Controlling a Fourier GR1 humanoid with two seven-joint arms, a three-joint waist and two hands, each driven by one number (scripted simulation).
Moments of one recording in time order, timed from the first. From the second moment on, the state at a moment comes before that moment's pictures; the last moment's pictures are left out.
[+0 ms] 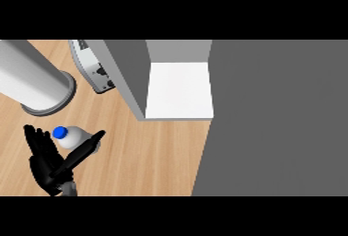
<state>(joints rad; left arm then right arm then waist) 0.05 0.00 0.12 -1.45 0.17 0.70 -0.28 0.21 -0.20 0.61 -2.49 0.07 -0.22 0.28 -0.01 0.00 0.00</state>
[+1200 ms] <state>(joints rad) -0.12 0.01 0.22 -0.90 0.49 0.58 -0.77 0.16 -0.24 0.67 -2.49 0.09 -0.28 0.31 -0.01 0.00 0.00</state>
